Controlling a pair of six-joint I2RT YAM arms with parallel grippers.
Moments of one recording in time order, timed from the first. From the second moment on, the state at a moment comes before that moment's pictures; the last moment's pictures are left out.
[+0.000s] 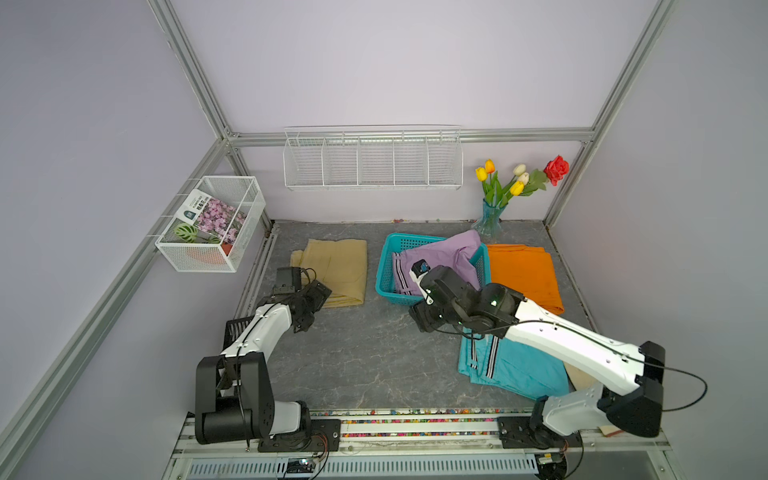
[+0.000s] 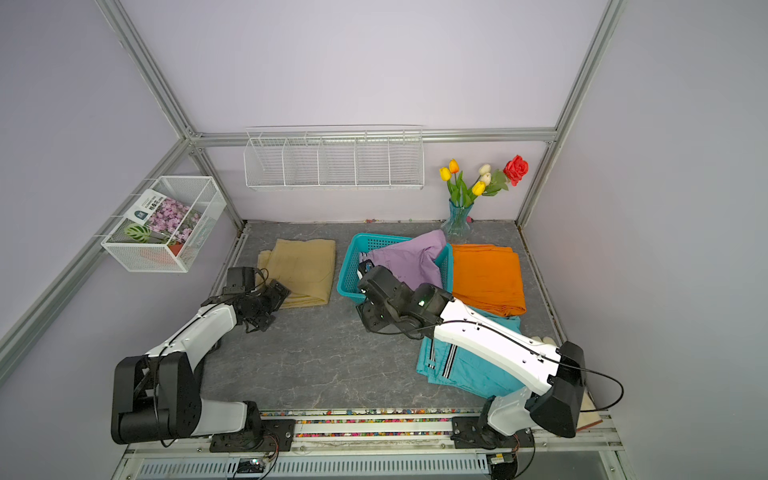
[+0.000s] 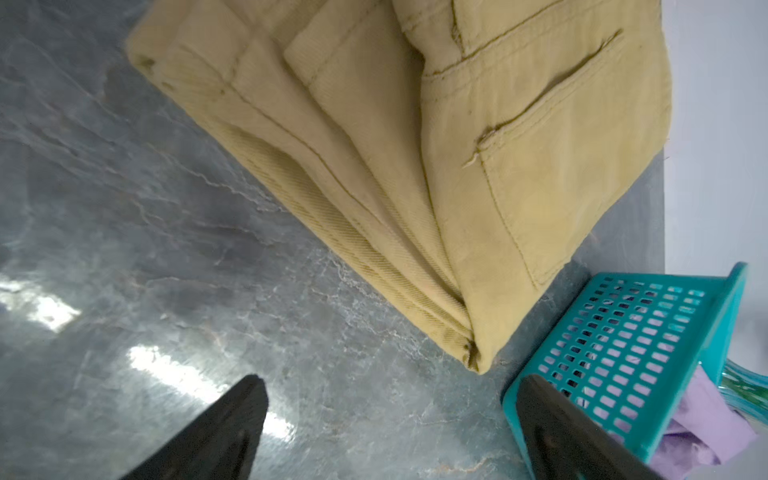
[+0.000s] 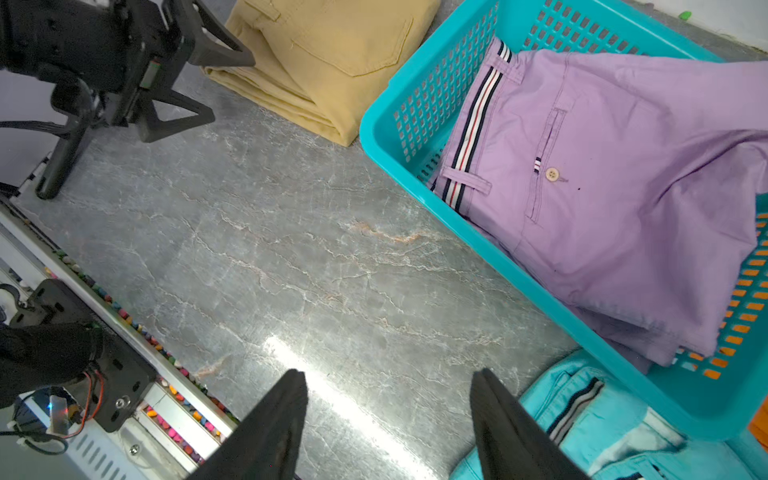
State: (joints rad) left arm 0.01 1.39 0.80 -0.41 0.23 -0.93; right arm 1.02 1.42 1.38 -0.85 0.23 0.37
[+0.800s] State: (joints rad) left arm 0.07 1.59 0.69 -0.11 0.30 -0.98; right arm 1.08 1.42 1.19 -0.61 0.29 0.50
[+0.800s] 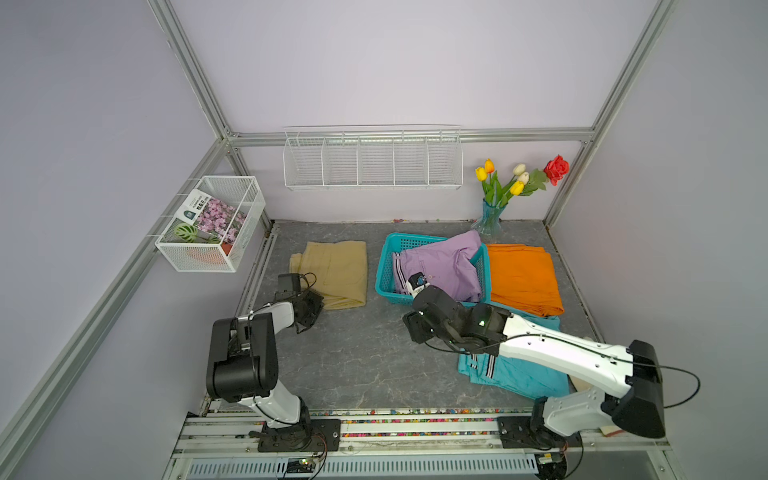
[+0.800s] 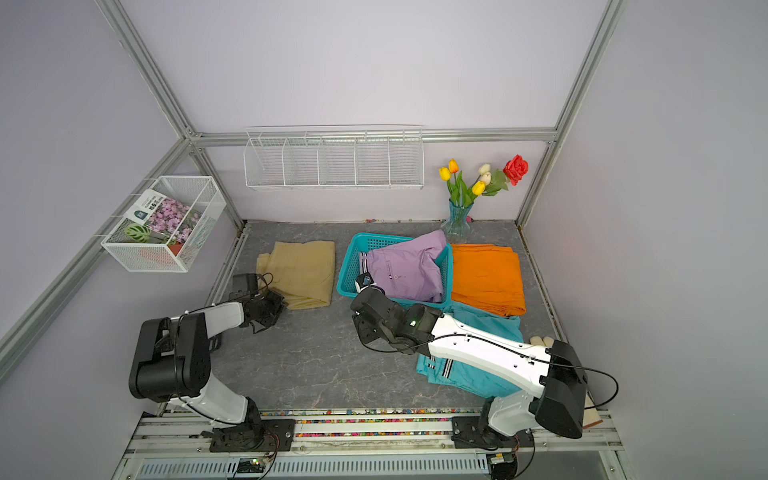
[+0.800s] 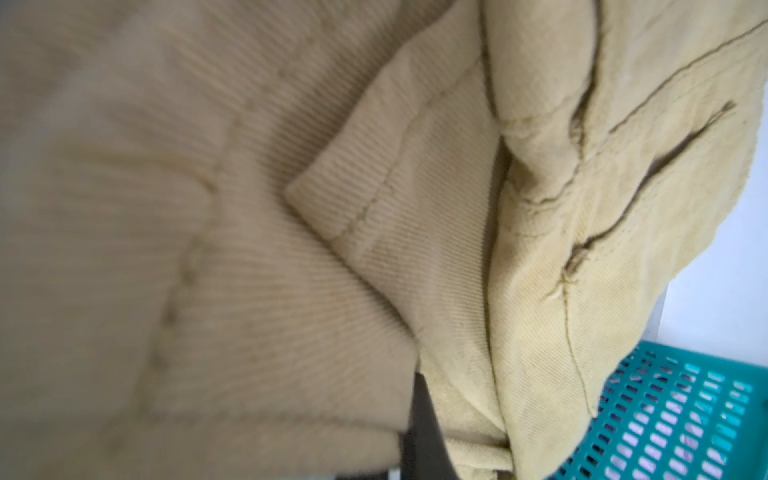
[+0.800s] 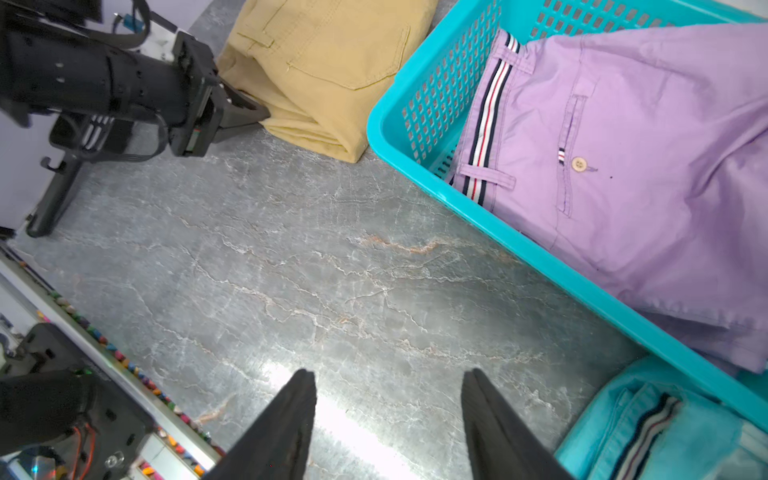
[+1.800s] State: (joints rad) left arm 0.06 0.43 0.23 -0.78 0.42 -0.95; right arm 1.07 2.01 1.25 -0.08 0.16 0.72
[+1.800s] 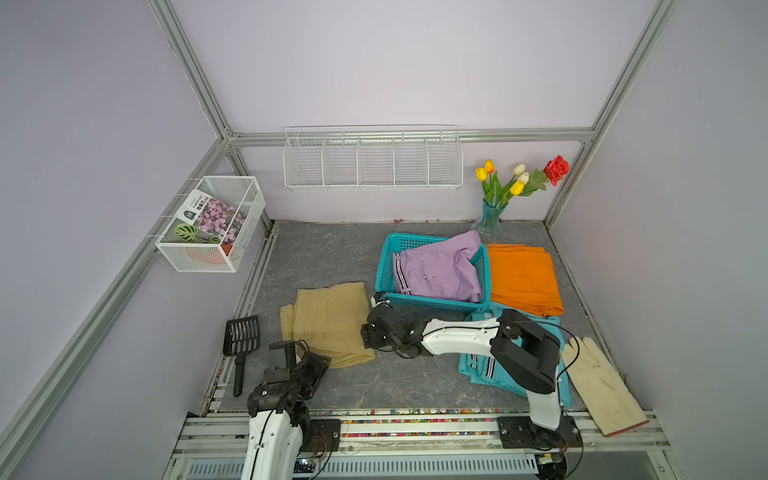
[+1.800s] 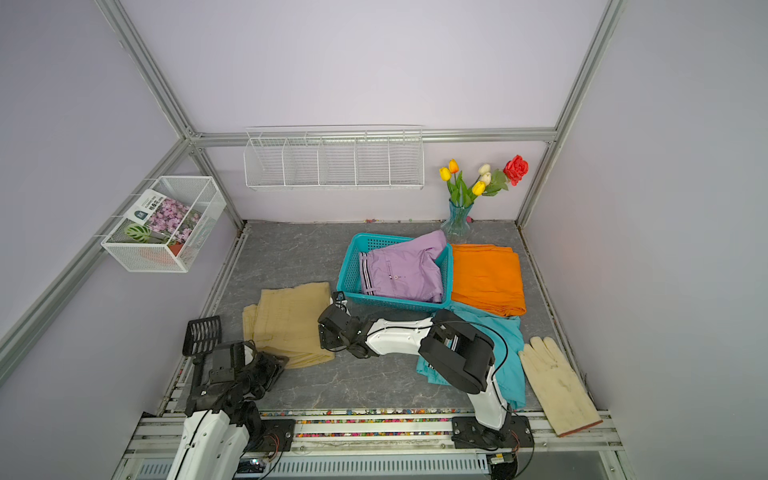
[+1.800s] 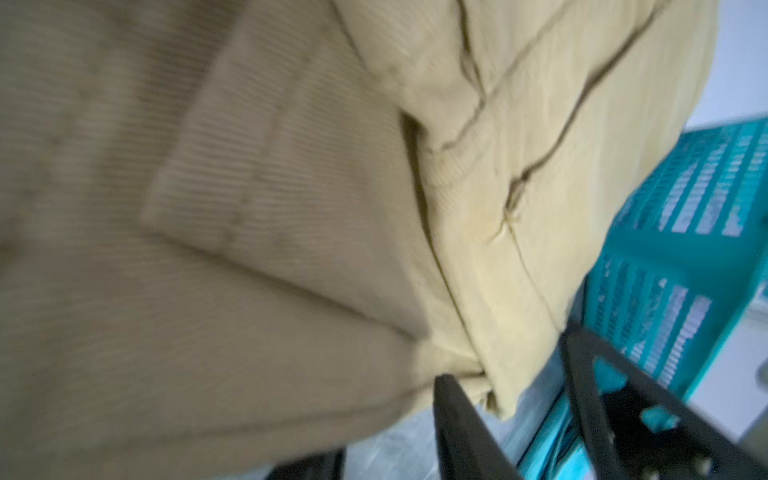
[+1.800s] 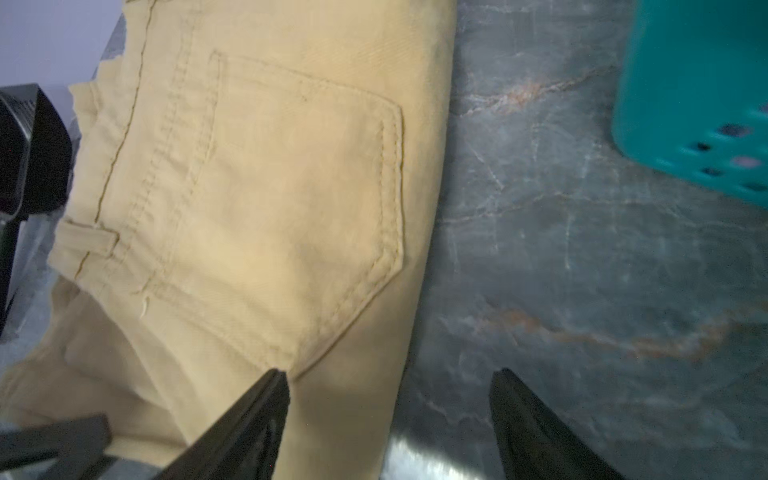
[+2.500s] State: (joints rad) left arm 0.06 0.47 0.66 -0.91 0.43 -0.93; right arm 0.99 2.21 1.42 0.07 -0.03 0.74
